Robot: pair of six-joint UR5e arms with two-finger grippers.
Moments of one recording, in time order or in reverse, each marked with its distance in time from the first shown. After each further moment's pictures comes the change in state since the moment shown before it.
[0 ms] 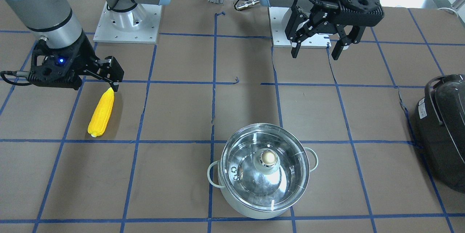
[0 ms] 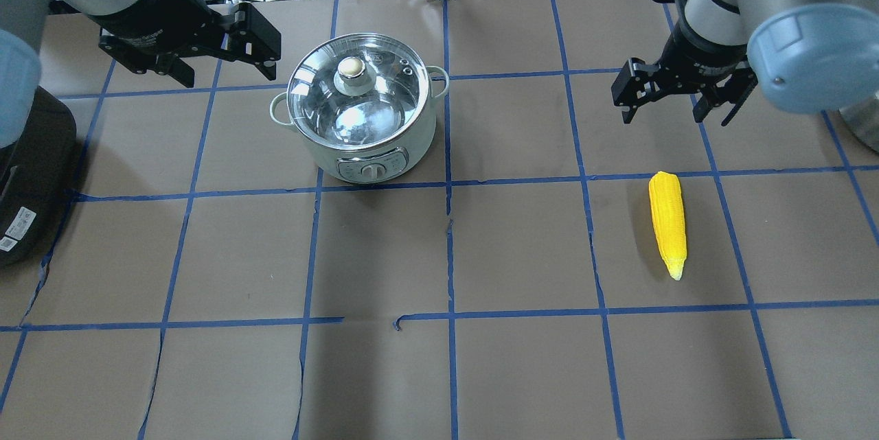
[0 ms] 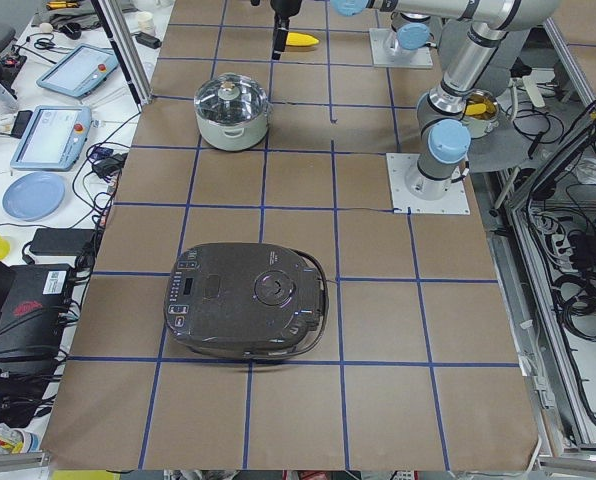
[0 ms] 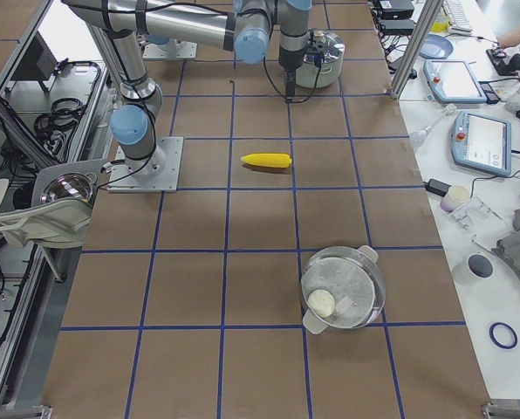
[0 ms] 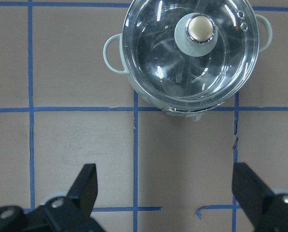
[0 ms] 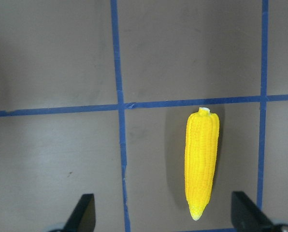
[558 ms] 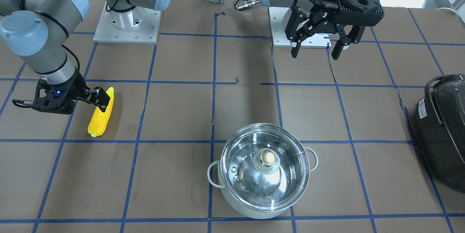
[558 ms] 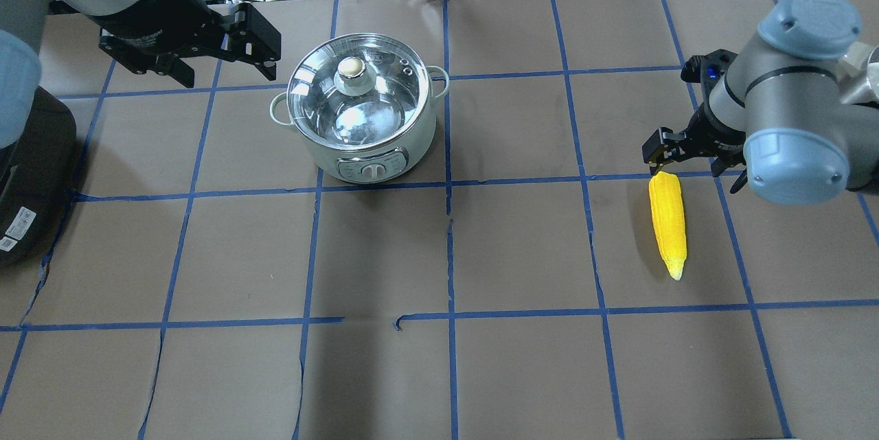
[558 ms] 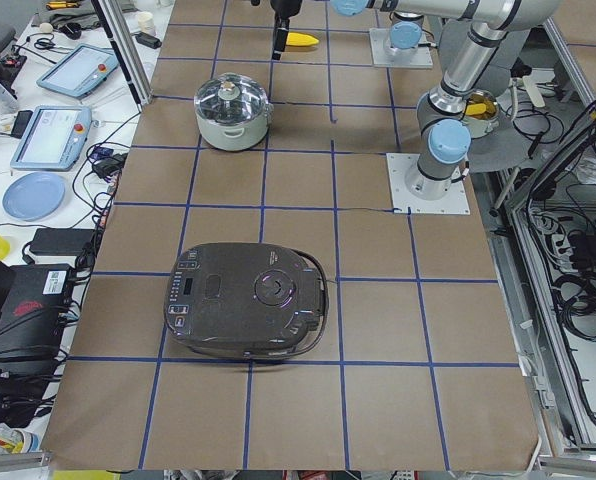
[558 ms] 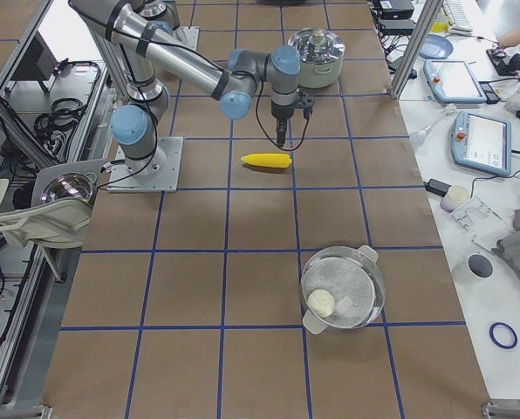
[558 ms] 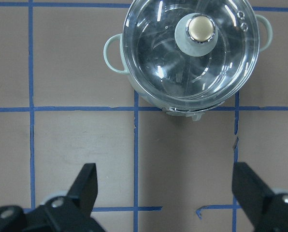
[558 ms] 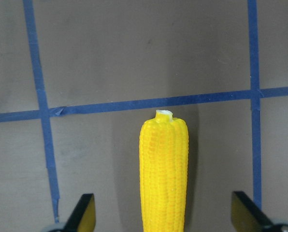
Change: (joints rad) left arm 0.000 0.000 0.000 0.000 -0.001 0.000; right arm -0.151 0.053 0.290 -0.374 0.006 -0.117
